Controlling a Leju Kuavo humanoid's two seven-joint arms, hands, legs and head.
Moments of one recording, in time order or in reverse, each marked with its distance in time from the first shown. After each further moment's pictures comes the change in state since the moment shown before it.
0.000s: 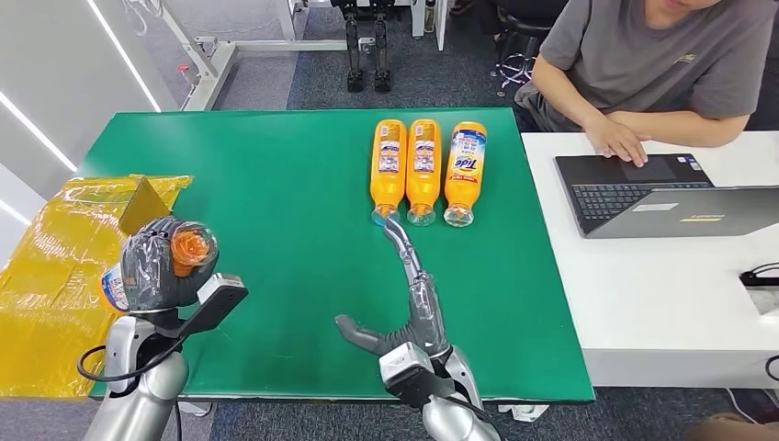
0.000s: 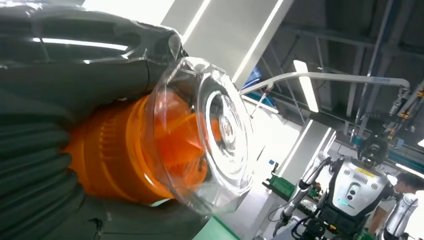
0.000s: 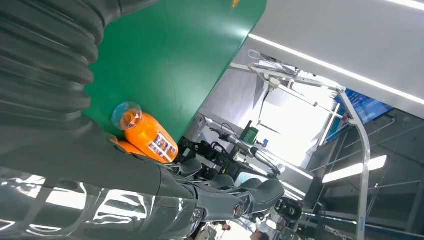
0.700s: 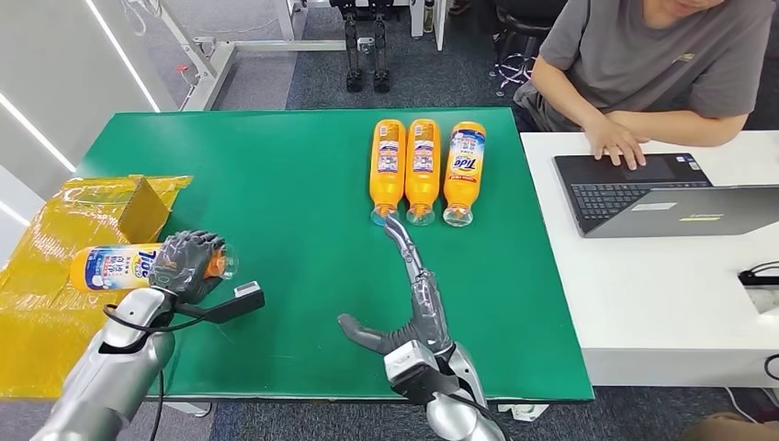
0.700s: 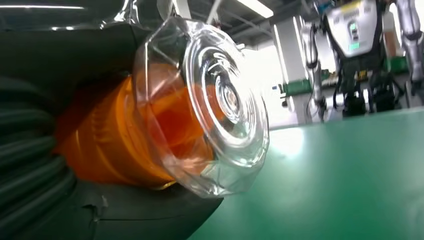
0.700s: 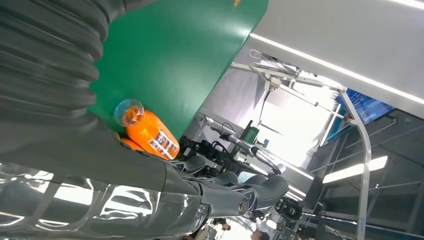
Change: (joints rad) left arm -0.280 0.137 -0.103 0.583 -0.327 -0.142 -0.093; right arm 0.000 0.000 -0.025 -0.006 0.005 0.040 -0.015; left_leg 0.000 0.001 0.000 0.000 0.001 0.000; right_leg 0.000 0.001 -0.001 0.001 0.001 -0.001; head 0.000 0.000
